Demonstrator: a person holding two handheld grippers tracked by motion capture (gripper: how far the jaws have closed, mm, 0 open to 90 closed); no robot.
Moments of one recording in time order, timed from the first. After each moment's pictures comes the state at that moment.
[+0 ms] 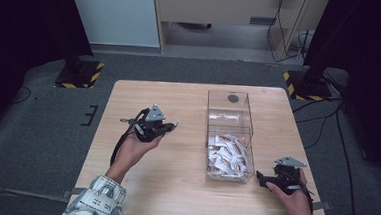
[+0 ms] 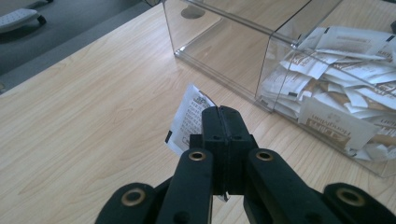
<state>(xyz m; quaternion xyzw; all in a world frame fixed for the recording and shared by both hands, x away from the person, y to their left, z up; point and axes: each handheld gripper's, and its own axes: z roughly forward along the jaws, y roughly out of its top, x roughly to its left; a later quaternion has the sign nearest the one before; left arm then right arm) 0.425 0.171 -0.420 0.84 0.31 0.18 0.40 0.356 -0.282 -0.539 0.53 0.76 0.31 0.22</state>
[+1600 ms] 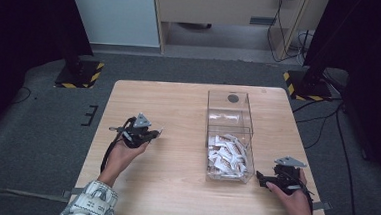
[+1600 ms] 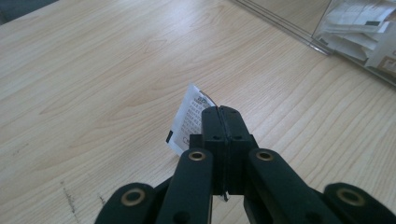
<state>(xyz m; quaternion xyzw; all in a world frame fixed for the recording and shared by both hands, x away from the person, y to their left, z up) 0.431 0.217 -0.470 0.84 0.37 0.18 0.36 0.356 -0.282 -0.539 0.53 0.76 0.31 0.22</state>
